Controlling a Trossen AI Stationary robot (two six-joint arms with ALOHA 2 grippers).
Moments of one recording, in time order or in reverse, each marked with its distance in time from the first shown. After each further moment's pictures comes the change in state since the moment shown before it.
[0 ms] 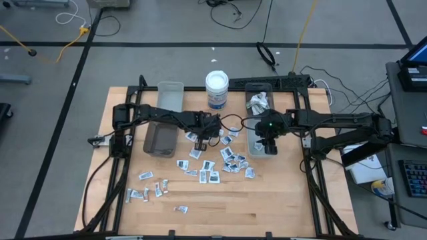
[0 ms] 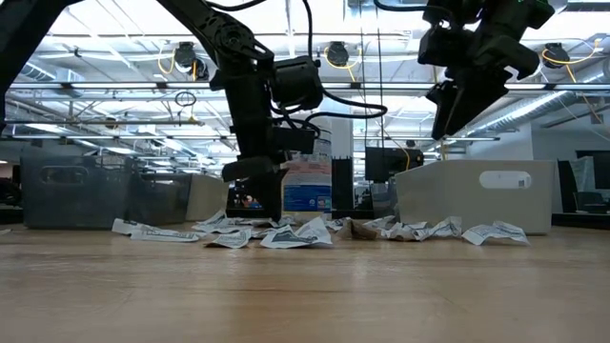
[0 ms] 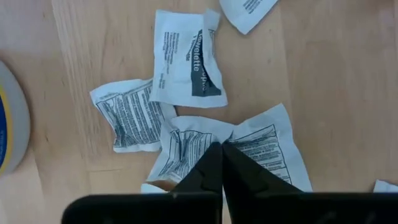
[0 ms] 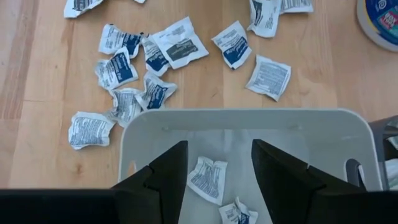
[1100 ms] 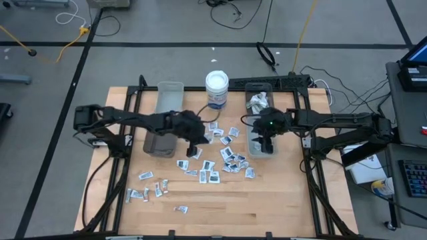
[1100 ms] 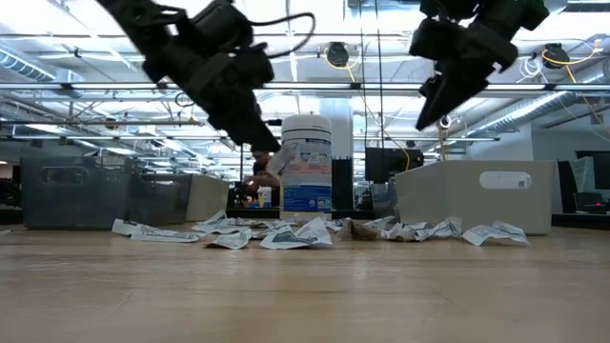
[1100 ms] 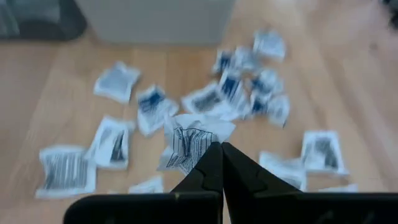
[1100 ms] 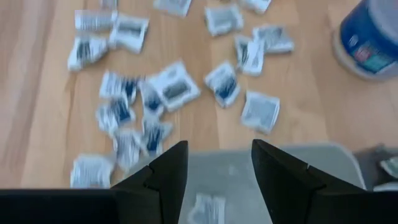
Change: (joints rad) left arm -0.010 -0.448 -0.485 0.605 0.399 -0.305; right arm 0.000 0.000 0.000 0.121 0.002 0.066
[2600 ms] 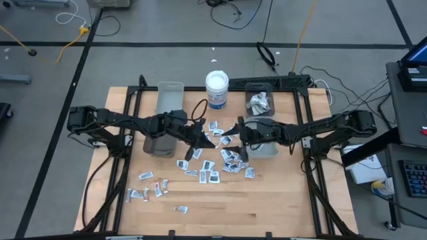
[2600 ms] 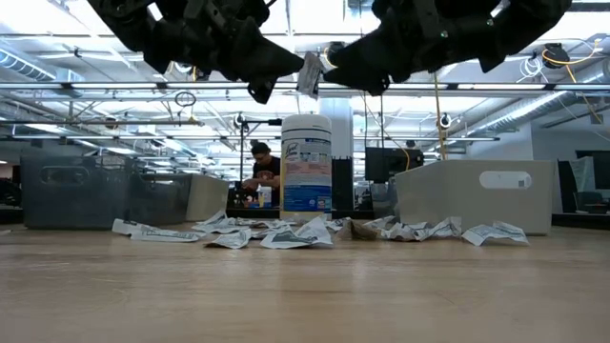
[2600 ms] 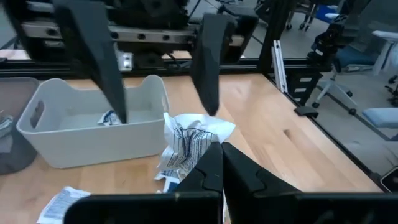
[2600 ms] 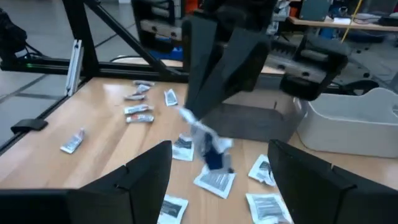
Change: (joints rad) left arm -0.053 -0.065 -0.038 0.349 0.168 -0.053; right arm 0.148 0.254 -0.164 1.086 -0.029 0.045
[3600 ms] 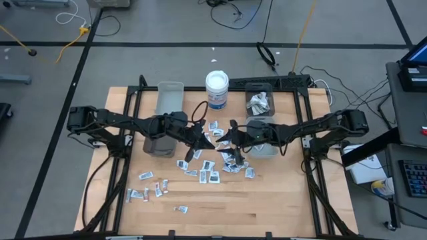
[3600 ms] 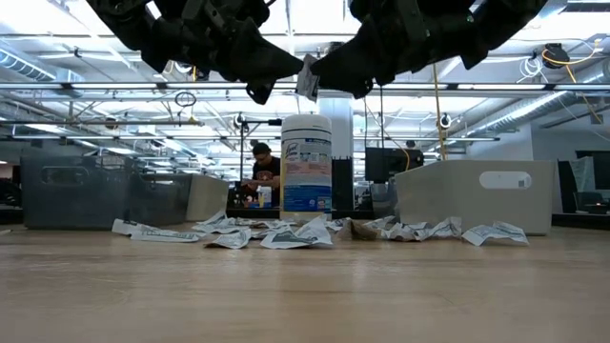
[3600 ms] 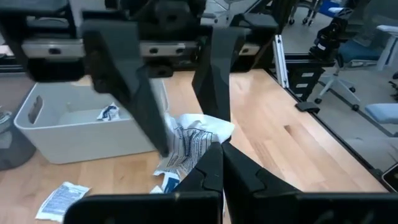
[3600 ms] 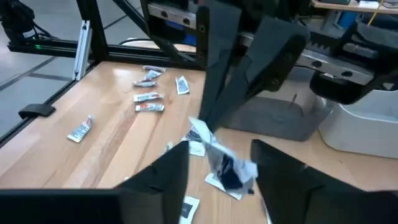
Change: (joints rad) left arm -0.019 0.000 0.000 -0.018 -0.027 0.005; right arm 0.021 0.106 0.114 -0.096 -0.023 -0.022
